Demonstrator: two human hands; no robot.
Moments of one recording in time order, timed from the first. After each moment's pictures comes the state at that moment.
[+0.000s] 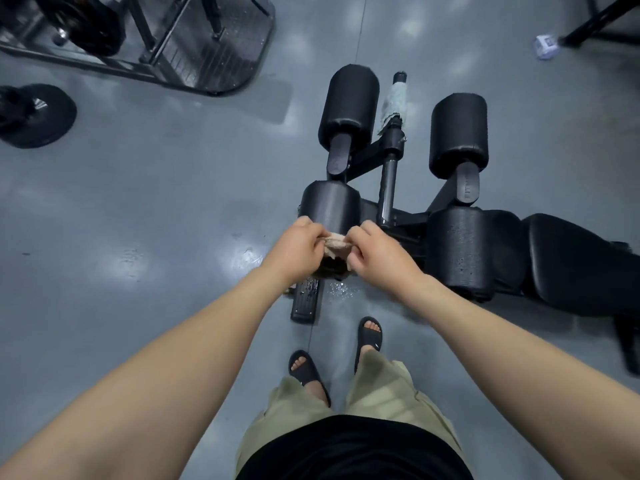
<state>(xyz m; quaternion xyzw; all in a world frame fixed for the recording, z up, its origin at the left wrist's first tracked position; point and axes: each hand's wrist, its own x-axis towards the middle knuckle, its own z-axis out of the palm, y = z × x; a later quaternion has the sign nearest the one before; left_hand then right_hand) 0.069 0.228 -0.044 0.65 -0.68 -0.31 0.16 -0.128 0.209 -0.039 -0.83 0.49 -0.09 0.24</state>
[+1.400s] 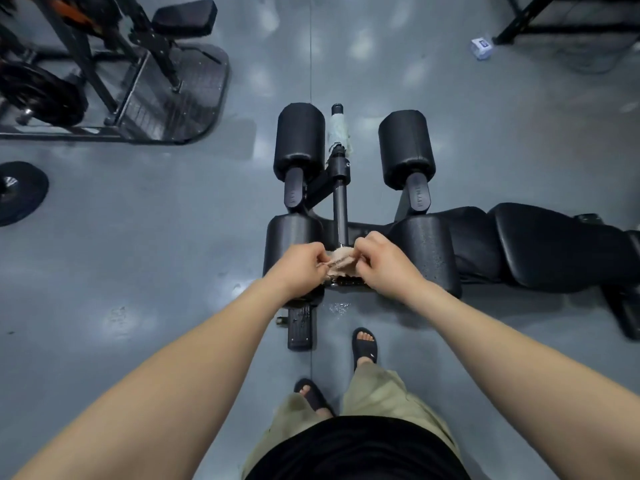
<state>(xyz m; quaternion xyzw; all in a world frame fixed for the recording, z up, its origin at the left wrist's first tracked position) 0.003 0.182 -0.020 0.62 -0.69 -0.37 0.07 -0.203 0.187 -0.033 -0.76 0.56 -0.16 0.29</state>
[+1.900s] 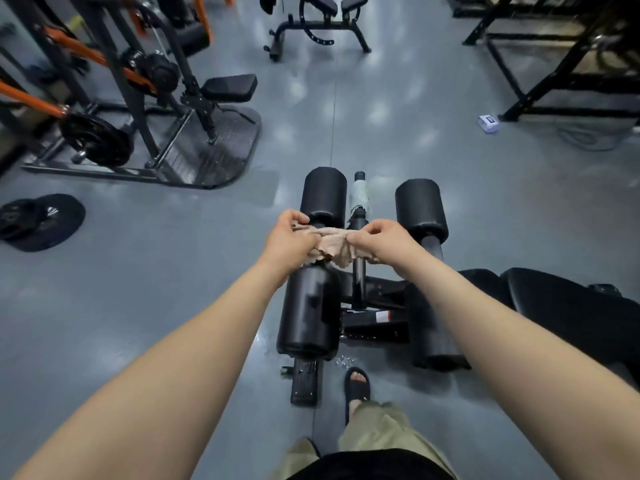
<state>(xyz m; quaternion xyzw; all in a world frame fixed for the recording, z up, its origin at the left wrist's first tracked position) 0.044 0.114 0.080 0.66 -0.43 -0.48 0.40 -0.158 0.086 0.074 -0.55 0.62 -0.25 0.50</state>
